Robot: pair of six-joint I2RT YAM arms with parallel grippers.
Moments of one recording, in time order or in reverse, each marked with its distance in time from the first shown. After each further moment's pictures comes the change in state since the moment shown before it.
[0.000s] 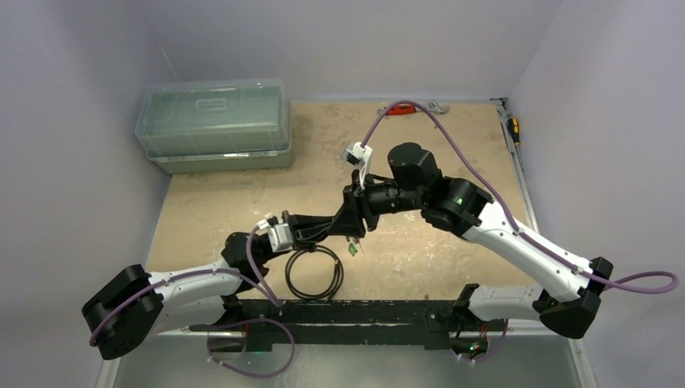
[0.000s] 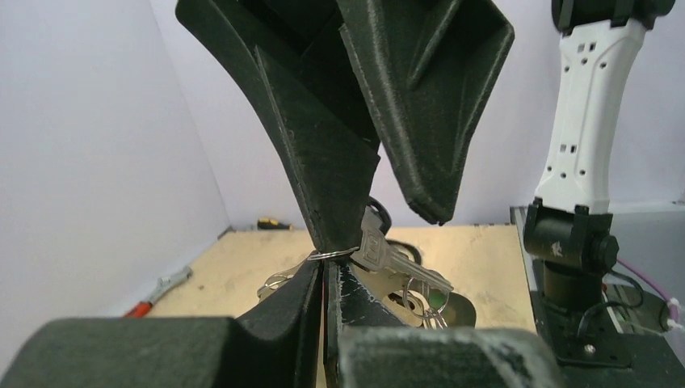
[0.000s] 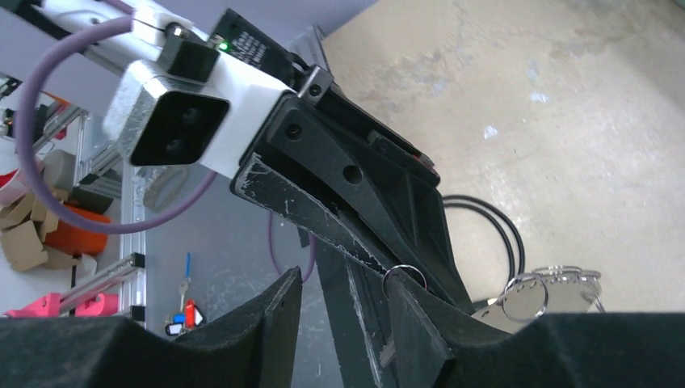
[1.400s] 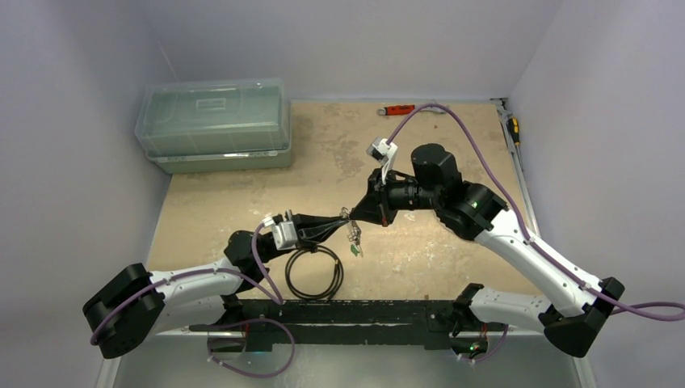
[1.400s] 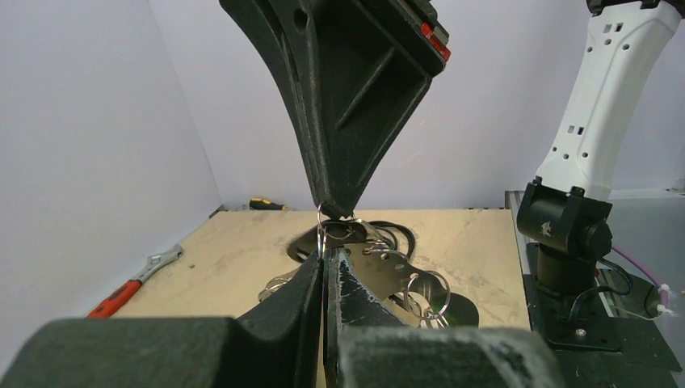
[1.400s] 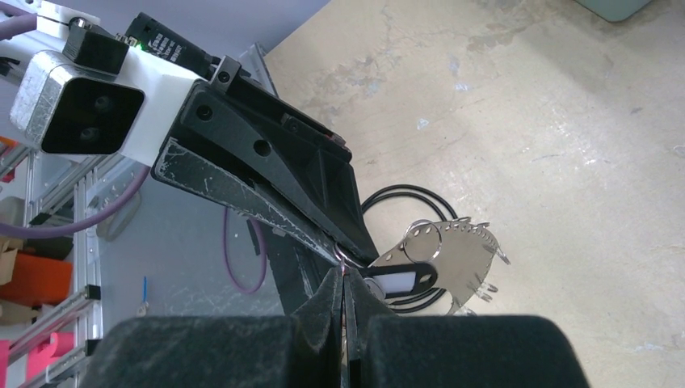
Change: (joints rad) left arm 0.000 0.004 0.000 -0.024 0.008 -0.006; right arm -0.162 -0.106 -0.126 0.023 -0.005 -0.045
